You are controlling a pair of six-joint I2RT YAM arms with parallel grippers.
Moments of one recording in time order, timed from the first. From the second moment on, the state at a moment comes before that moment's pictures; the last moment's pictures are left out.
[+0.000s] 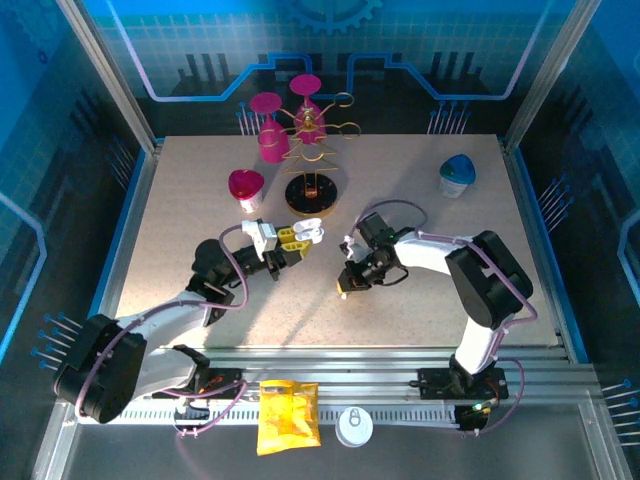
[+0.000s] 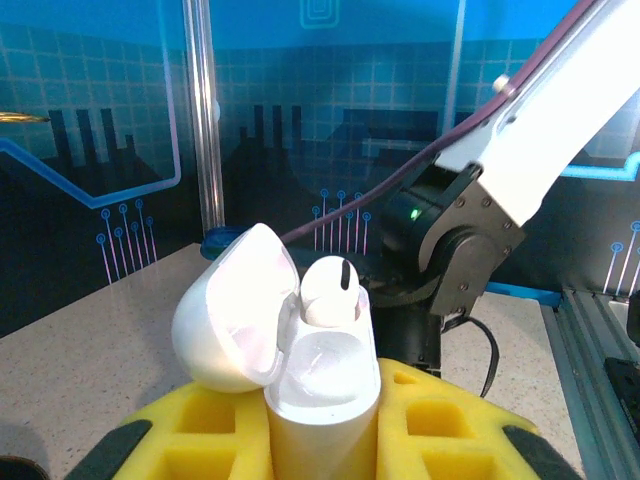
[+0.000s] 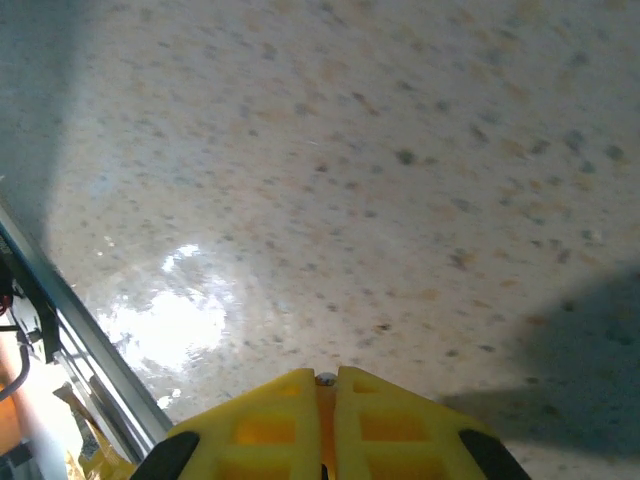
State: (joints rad) left arm -0.41 1.18 0.37 1.00 0.70 -0.12; right arm 0.54 1.79 0.94 -0.45 -0.63 0.32
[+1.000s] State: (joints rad) left arm -0.41 1.19 0.37 1.00 0.70 -0.12; right arm 0.64 1.50 0.81 -0.48 -0.22 0.62
